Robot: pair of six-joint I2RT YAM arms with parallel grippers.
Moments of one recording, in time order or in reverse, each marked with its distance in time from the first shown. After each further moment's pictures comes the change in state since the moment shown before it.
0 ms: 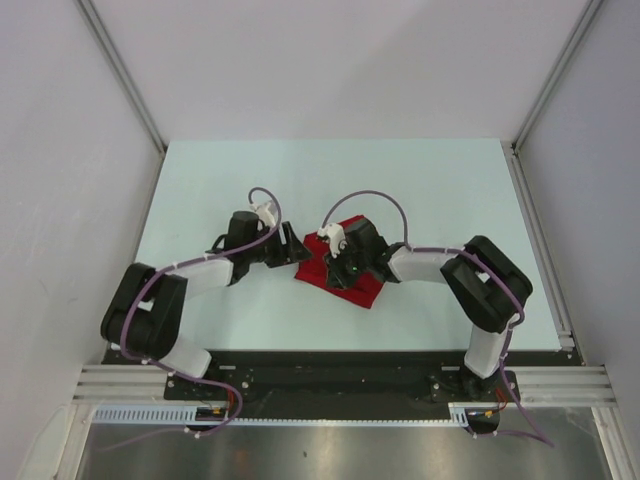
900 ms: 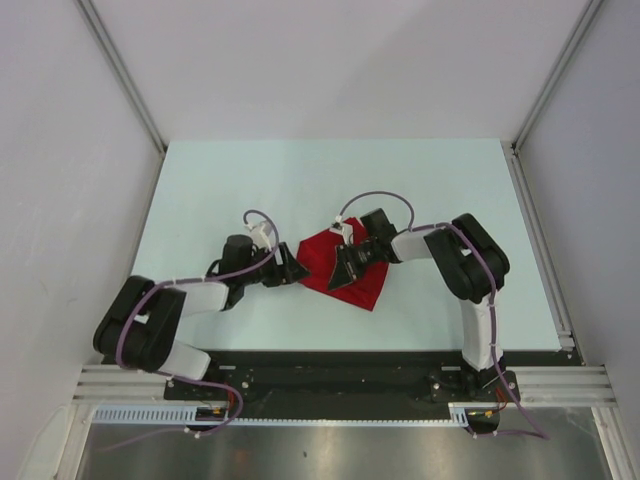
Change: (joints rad) left arm -0.005 -0.083 -0.235 0.224 -0.002 -0.008; right arm -0.201 0.235 0.109 -0.022 -0.610 0.193
